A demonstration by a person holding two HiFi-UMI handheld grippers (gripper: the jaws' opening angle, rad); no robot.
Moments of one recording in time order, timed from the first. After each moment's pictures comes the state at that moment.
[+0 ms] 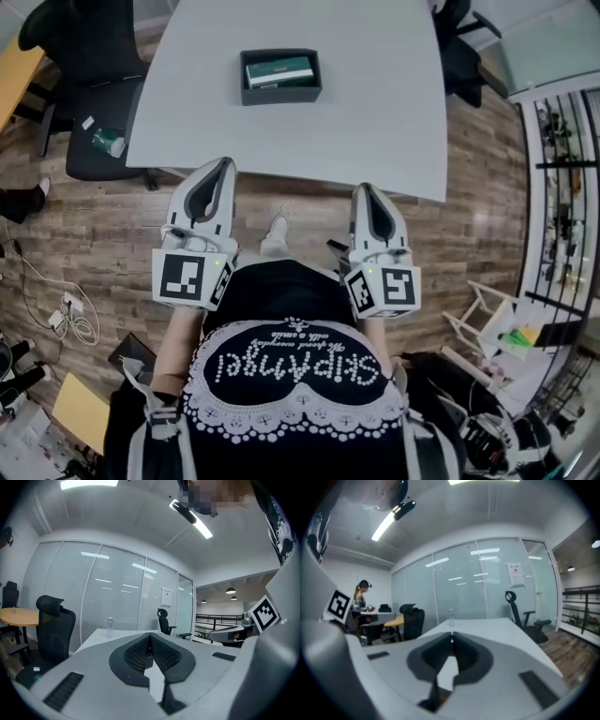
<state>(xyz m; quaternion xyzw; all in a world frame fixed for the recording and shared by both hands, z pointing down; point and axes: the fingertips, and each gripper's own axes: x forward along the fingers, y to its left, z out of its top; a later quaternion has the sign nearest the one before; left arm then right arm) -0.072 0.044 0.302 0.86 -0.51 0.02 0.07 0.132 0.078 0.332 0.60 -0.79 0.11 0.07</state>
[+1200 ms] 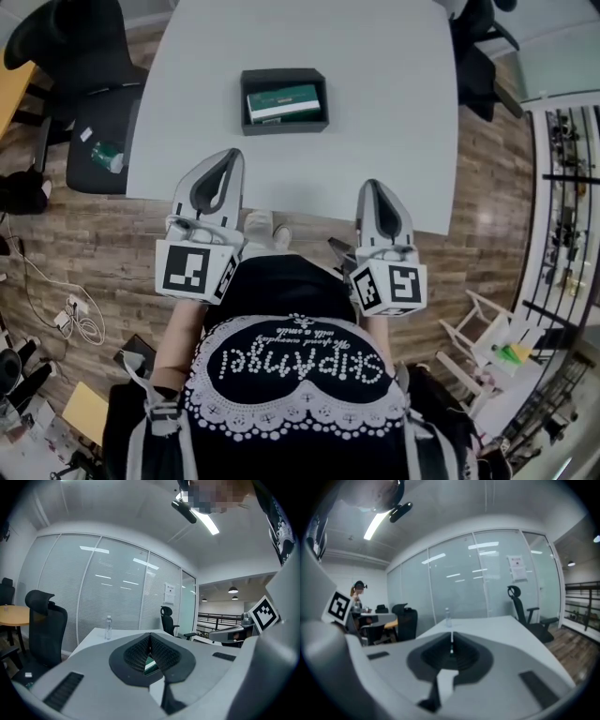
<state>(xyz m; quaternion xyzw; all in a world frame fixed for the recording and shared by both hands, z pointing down) -0.066 -0.077 0.310 0.86 -0.51 0.03 0.08 0.136 -0.041 0.340 0.60 -0.79 0.14 0.07</state>
